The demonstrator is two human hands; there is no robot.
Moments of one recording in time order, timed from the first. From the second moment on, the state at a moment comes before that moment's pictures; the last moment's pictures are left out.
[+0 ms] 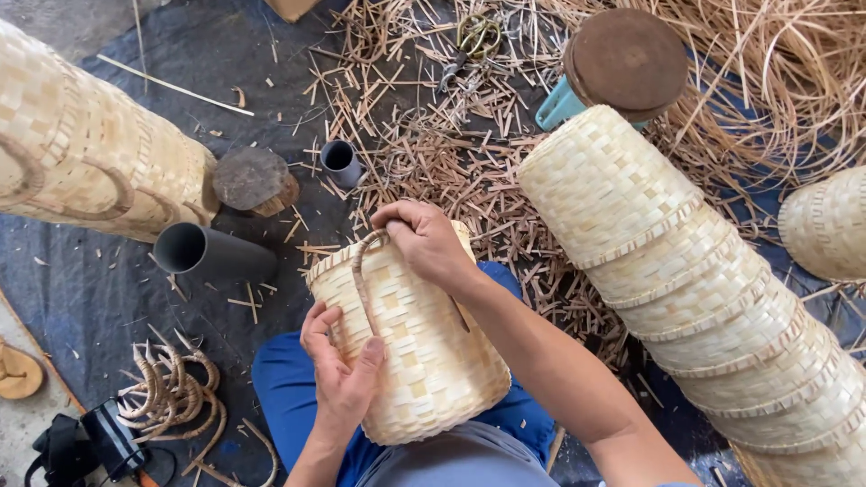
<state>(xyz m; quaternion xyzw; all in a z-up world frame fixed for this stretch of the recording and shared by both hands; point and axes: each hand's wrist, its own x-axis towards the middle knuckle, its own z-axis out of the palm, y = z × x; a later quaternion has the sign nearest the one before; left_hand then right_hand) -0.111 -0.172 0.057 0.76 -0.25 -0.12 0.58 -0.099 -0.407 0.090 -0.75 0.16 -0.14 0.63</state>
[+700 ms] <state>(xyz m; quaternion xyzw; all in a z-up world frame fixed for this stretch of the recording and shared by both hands) -0.135 -0.180 0.076 0.78 -0.25 -0.07 0.57 -0.123 -0.401 0.116 -0.80 0.17 -0.17 0.55</state>
